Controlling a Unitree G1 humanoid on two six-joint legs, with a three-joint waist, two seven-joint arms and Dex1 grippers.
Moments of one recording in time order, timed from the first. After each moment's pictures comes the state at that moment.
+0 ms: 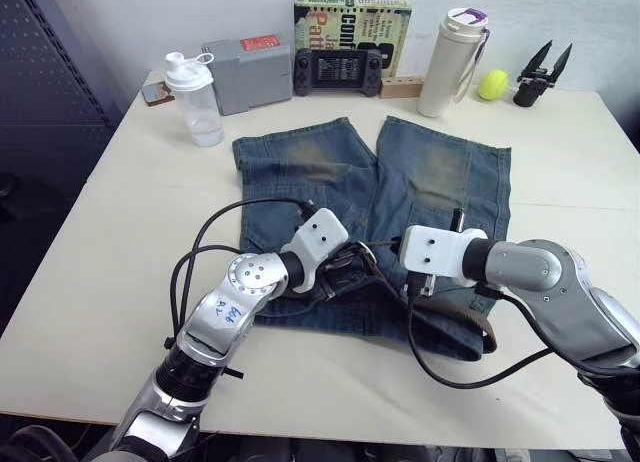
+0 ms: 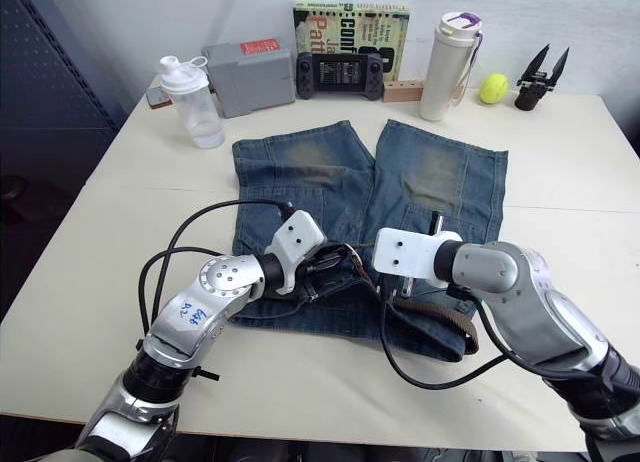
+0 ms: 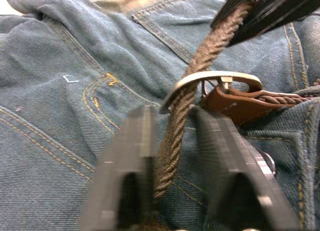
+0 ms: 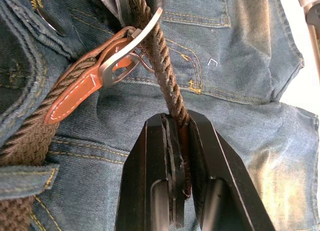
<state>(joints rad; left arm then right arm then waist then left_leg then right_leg) -0.50 0.41 -0.20 -0.35 -0.22 0.68 -0.59 -0.44 -0.90 0.28 -0.54 -0.09 0.53 0.75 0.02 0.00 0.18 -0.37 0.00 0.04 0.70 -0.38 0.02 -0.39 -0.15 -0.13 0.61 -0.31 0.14</state>
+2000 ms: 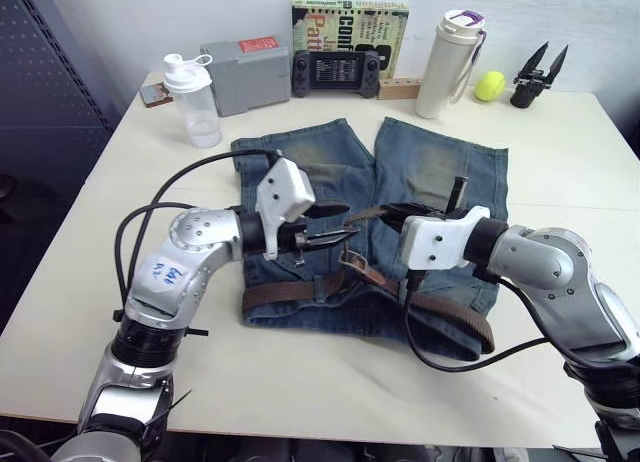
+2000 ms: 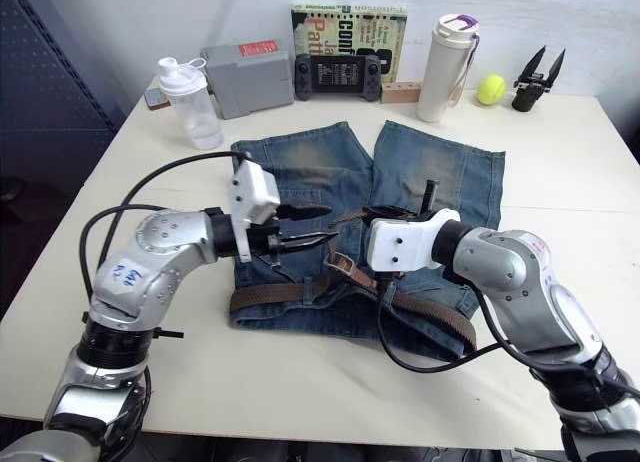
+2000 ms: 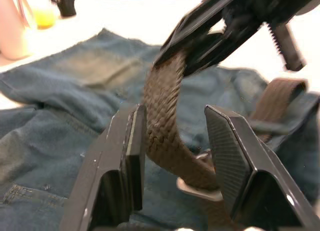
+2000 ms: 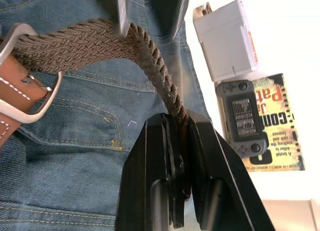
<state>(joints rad) -0.62 0.46 -0.19 -0.29 -0.32 0.59 -0.73 -0.46 -0.81 0.19 -0.48 -0.21 0.15 0.76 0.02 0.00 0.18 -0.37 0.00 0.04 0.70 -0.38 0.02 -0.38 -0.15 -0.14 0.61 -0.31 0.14</state>
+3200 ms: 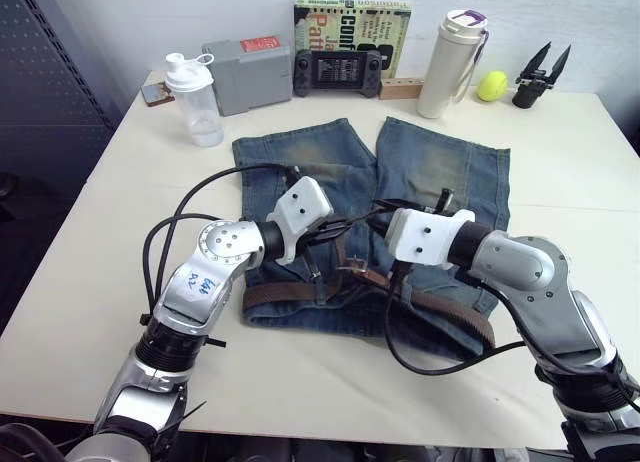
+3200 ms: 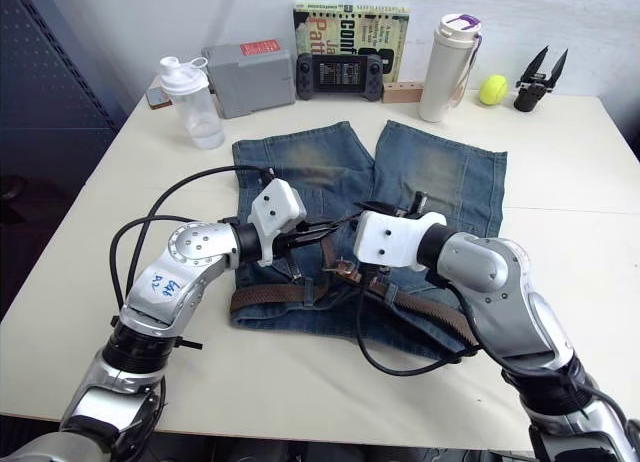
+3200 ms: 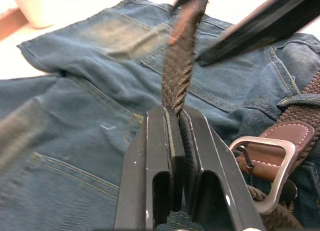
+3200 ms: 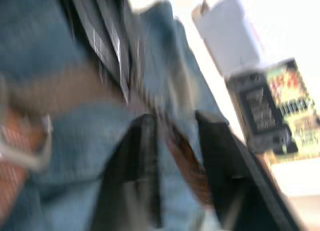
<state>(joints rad) -0.60 0.40 -0.23 -0.25 -0.17 0.59 -0.64 -0.45 -0.66 0.18 -0.54 -0.21 0.34 0.78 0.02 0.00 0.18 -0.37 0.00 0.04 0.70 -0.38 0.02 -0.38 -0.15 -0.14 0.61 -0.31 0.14</state>
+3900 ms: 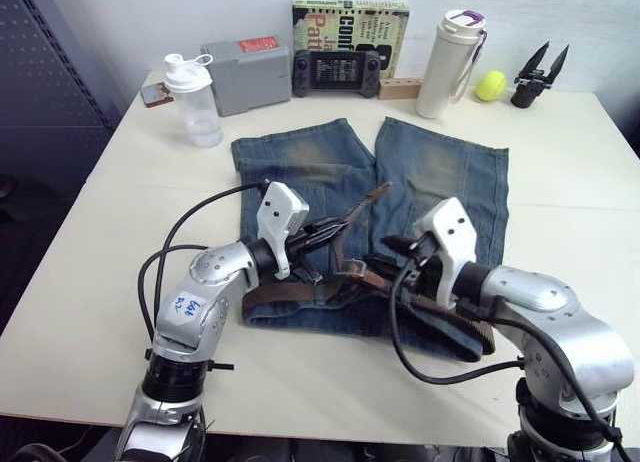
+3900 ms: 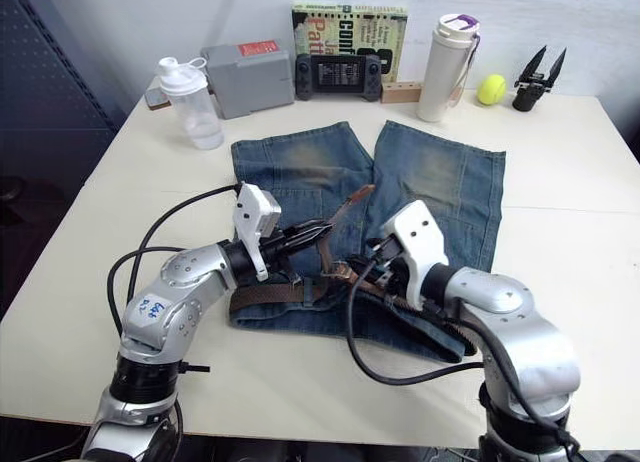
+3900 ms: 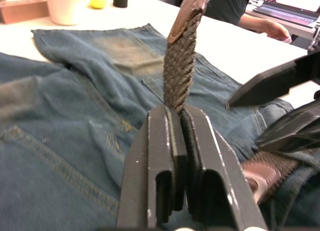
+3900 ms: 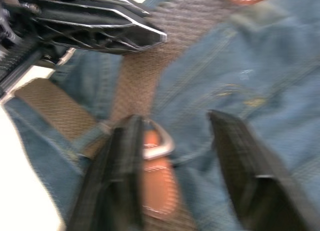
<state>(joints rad) -0.41 0.27 -0.08 -0.37 -0.36 0.67 -0.56 -0.36 -0.33 -0.02 -0.82 0.27 1.33 0.60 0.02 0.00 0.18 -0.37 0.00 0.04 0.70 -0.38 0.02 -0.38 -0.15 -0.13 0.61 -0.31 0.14</state>
